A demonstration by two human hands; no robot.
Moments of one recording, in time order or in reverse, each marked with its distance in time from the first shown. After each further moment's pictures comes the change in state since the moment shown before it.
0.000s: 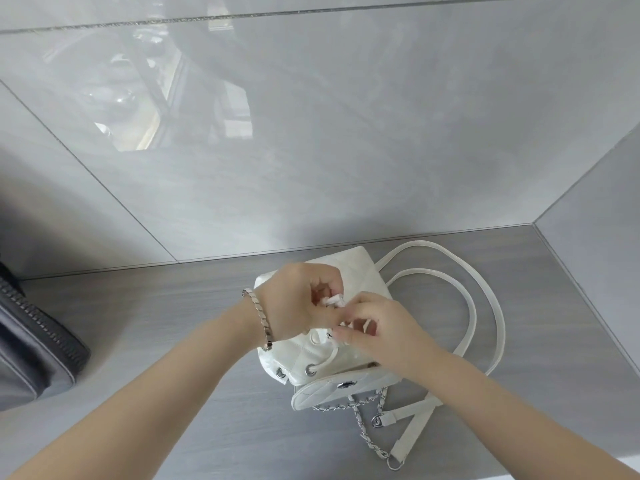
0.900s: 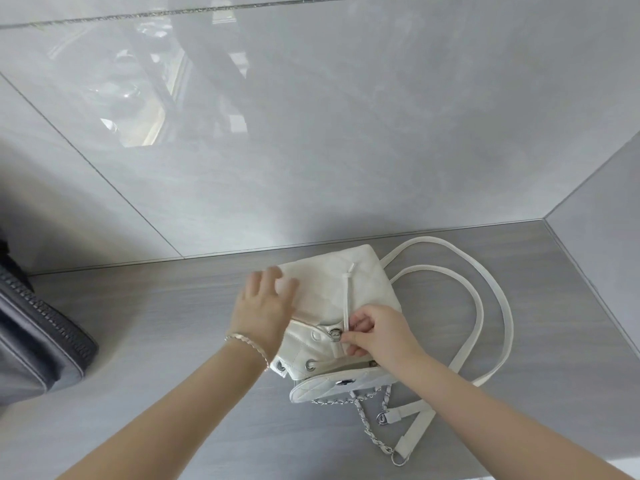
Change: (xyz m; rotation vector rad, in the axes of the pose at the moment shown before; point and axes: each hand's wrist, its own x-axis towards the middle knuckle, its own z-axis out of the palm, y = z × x) left_hand -0.008 -0.084 0.018 0.910 0.390 -0.105; right_hand 0.013 0.038 0.027 0.290 0.099 0.404
